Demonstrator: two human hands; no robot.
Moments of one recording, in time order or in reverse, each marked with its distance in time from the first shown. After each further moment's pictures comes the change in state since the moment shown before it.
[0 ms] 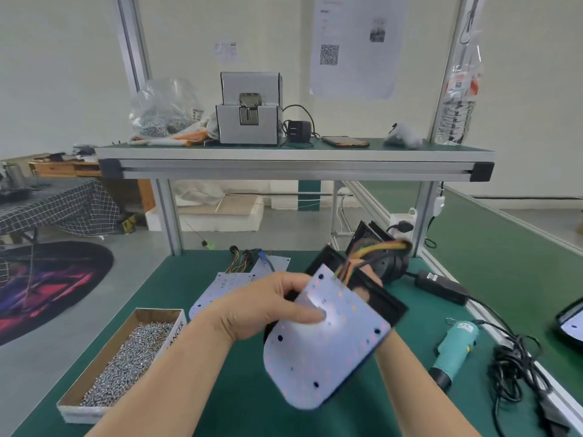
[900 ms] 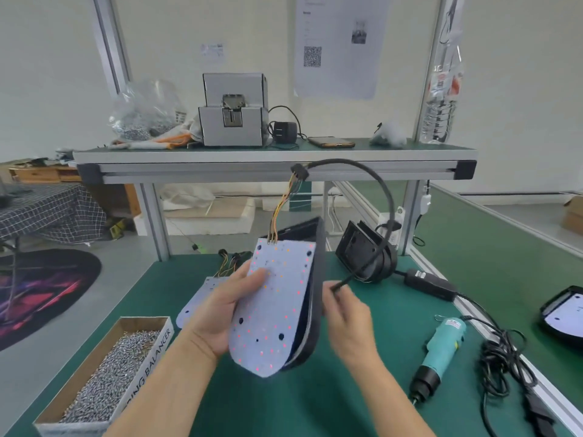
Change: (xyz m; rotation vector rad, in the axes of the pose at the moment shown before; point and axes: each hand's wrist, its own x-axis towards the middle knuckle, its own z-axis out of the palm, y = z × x) left_hand -0.008 -0.024 -0.007 -0.710 0.355 0.118; right_hand -0.039 0.026 0.010 -0.157 0.087 -0.285
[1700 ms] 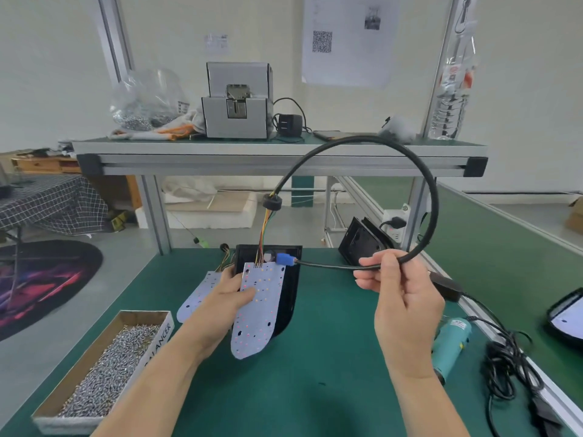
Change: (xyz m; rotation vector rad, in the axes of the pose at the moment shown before) left_hand 0.003 -0.009 -0.037 0.681 0.281 0.073; right_hand -0.001 -0.076 -0.035 0.147 0.381 -0.237
